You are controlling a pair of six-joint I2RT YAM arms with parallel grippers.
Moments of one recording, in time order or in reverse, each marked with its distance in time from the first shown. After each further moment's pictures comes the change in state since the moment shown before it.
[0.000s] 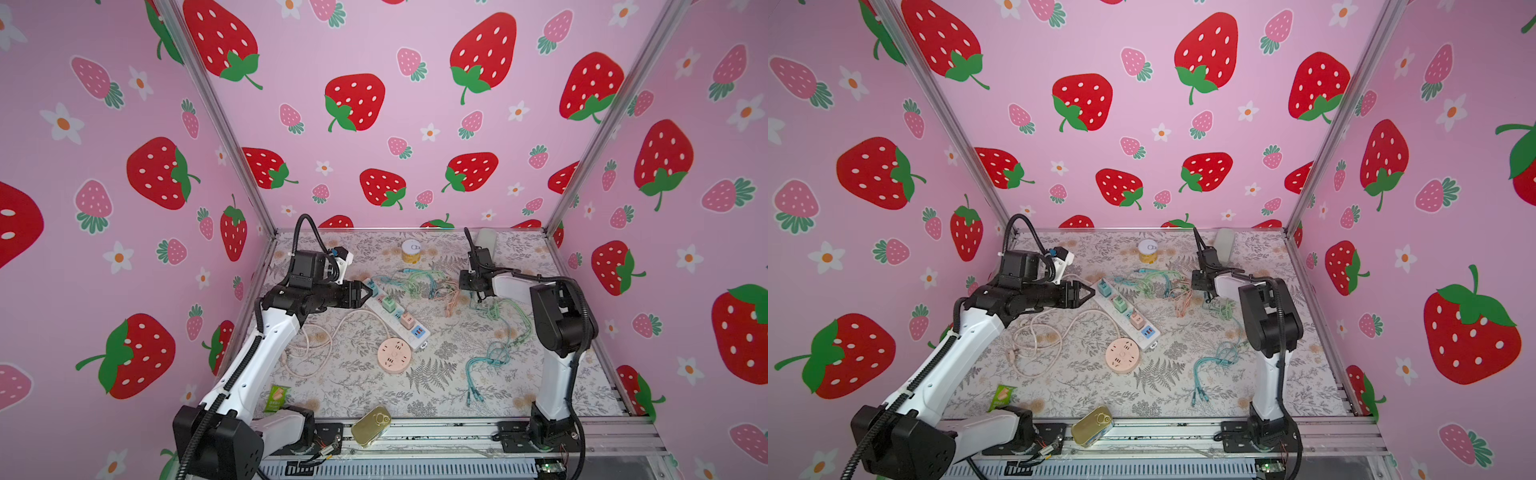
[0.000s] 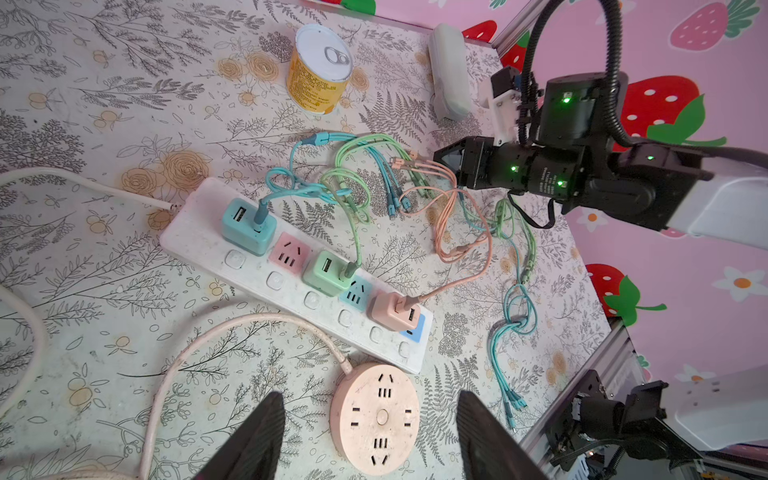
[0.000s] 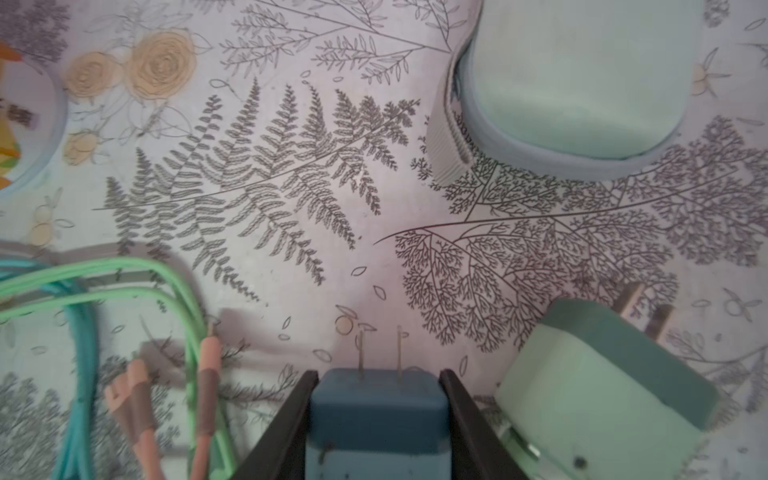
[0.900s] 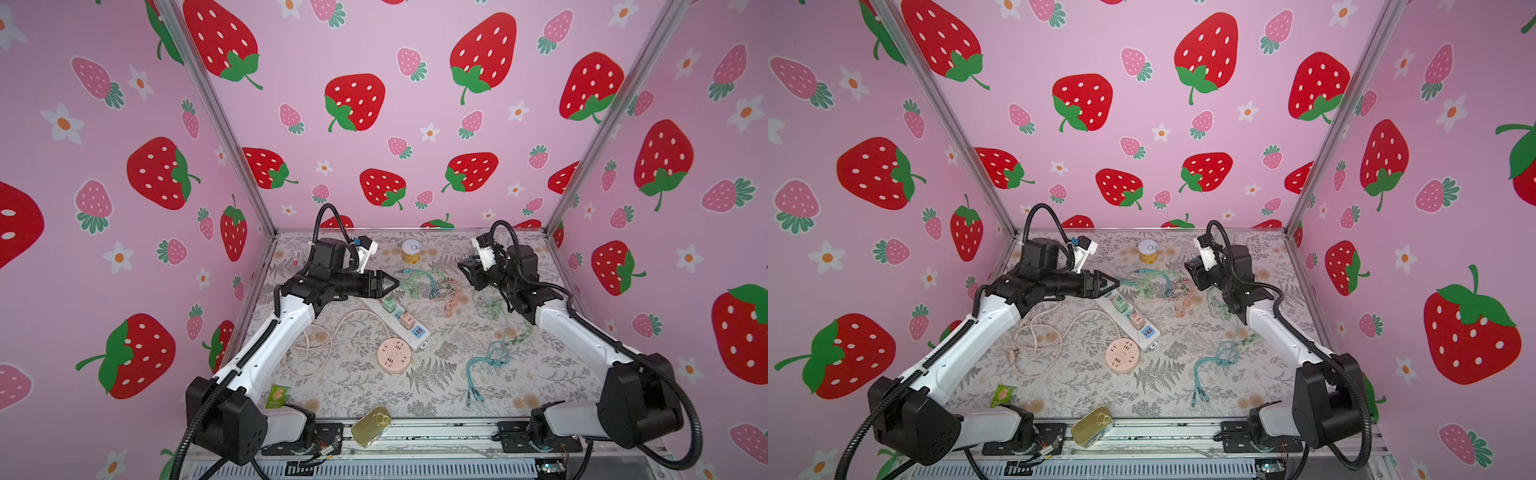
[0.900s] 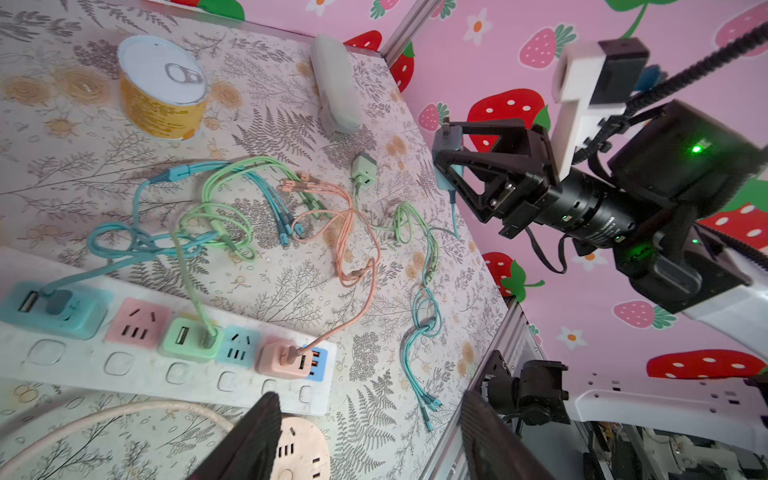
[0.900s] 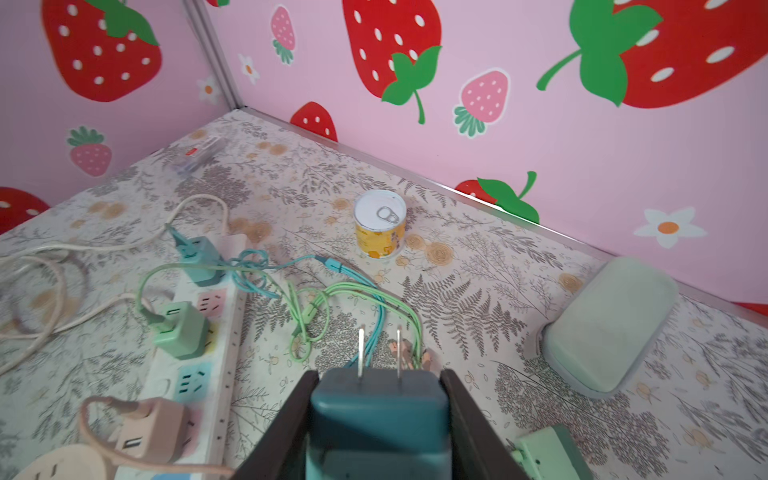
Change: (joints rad) left arm -0.148 0.122 0.104 0.167 0.190 -0.123; right arm 0.003 -0.628 -0.309 0.182 -0.488 -0.406
